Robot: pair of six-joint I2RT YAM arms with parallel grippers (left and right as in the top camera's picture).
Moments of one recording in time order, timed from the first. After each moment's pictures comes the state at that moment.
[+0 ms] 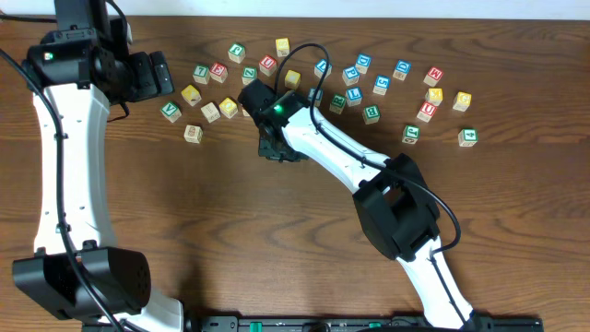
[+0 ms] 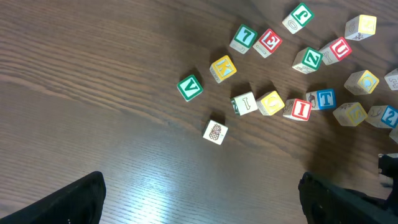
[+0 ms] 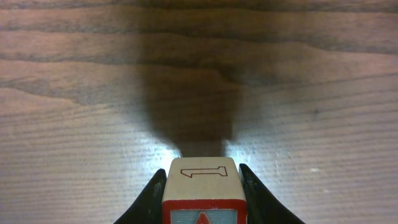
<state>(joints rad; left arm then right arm) 0.14 1.73 1.84 -1.18 0.04 -0.14 0.73 2.35 1.96 -1.02 0.10 0.82</state>
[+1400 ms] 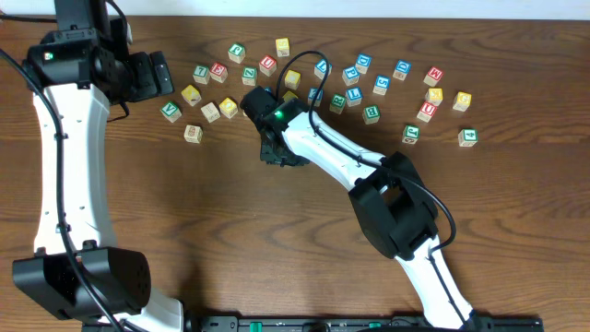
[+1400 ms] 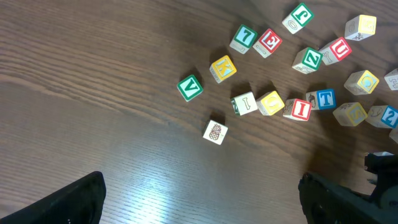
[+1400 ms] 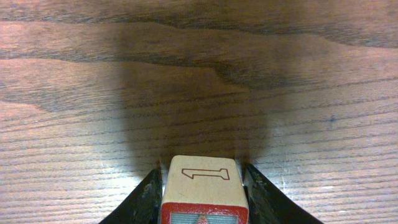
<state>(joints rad) 0.14 1.73 1.84 -1.18 0.04 -0.14 0.73 2.36 1.91 -0.96 0.11 0.82</state>
